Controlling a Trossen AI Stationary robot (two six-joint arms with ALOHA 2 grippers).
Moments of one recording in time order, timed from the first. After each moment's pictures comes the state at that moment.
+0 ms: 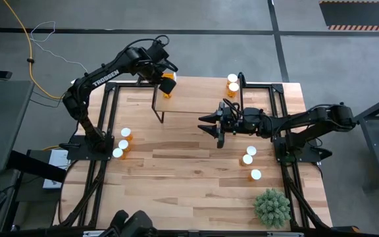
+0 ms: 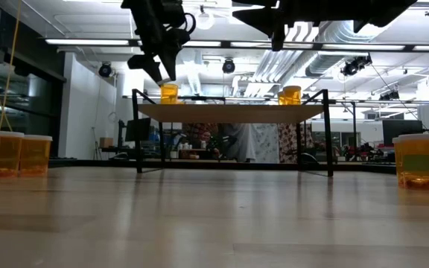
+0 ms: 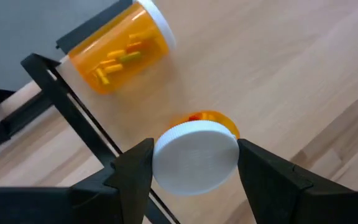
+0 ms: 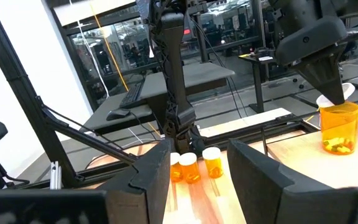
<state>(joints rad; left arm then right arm) 0.78 1.71 1.74 -1.20 0.06 -0.25 -0.02 1.32 0.72 0.65 0.05 0.23</state>
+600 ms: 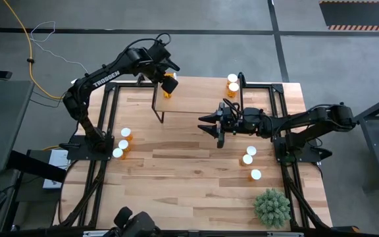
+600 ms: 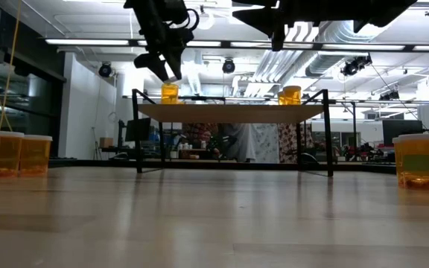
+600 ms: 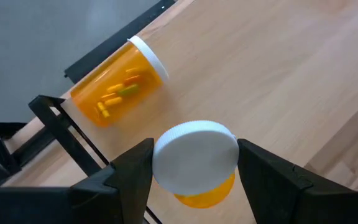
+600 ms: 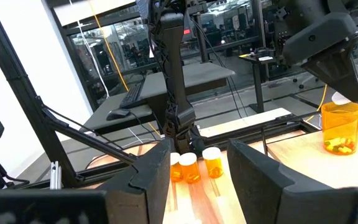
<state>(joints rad) 0.76 1.71 1.74 -1.12 0.02 -0.20 -0.02 1.32 0.72 0.65 0.05 0.23</state>
